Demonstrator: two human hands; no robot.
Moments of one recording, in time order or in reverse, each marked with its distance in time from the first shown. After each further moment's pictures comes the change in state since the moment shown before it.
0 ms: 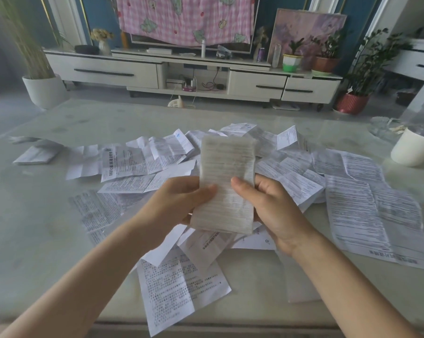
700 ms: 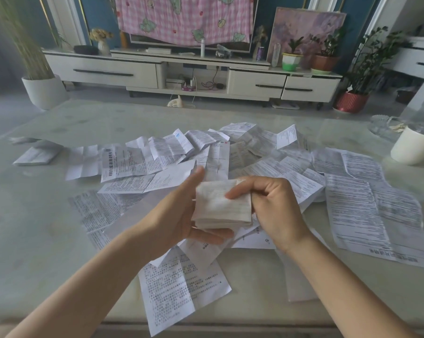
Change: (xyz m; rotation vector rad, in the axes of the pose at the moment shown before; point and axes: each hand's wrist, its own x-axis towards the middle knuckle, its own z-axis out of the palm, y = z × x) left_hand -0.005 -0.002 0.008 -0.259 -0.177 -0.166; right_hand 0.003 0.009 0.001 -0.129 0.103 -0.306
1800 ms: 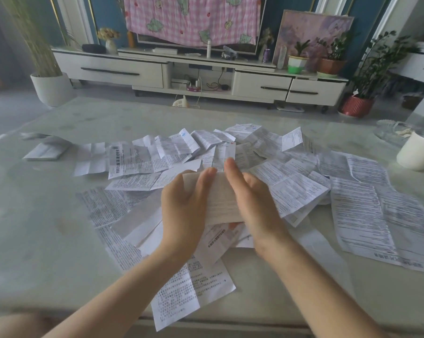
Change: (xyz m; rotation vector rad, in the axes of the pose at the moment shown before) left_hand 0.012 -0.019 0.020 0.222 0.800 0.684; right_hand 0.000 -0.015 0.035 0.015 0.031 0.245
